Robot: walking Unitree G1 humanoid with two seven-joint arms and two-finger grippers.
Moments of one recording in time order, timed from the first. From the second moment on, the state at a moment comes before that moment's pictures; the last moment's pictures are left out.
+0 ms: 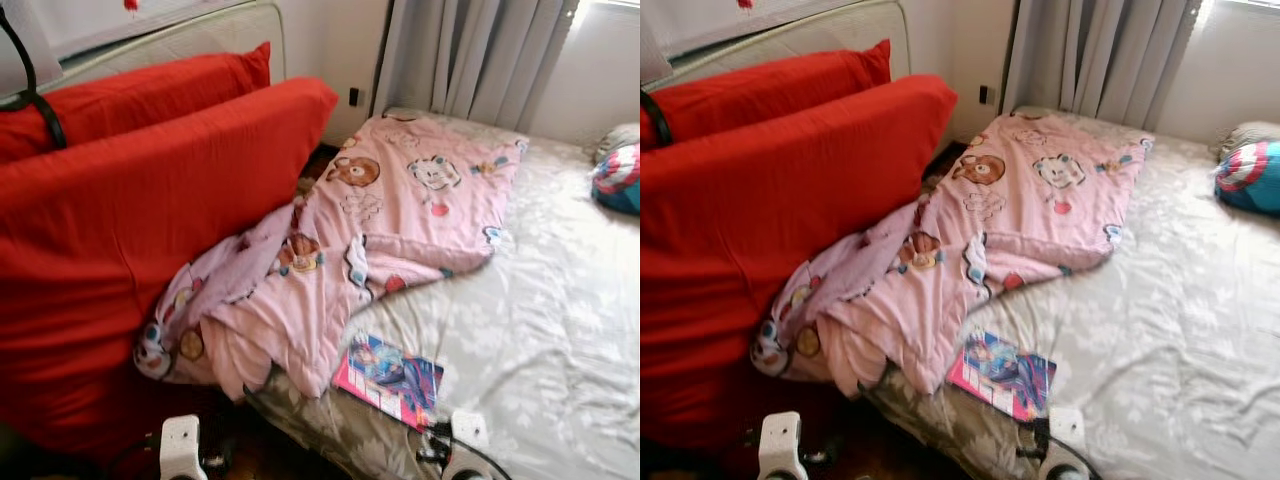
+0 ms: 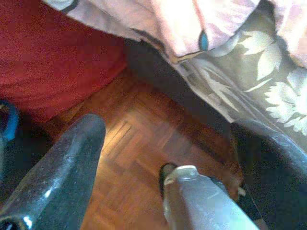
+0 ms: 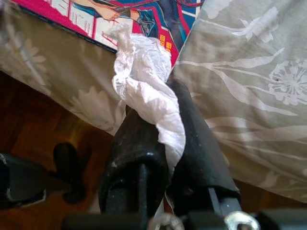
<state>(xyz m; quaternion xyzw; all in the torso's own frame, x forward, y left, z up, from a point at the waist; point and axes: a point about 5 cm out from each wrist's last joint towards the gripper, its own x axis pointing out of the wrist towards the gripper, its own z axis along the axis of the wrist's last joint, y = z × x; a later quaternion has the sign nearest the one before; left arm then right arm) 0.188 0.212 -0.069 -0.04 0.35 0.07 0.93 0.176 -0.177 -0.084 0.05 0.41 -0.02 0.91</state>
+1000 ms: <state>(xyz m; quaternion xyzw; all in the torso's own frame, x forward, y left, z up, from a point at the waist) 0.174 0.215 -0.079 -0.05 0.39 0.09 0.91 0.150 -0.181 -0.097 0.04 0.46 -0.03 0.89</state>
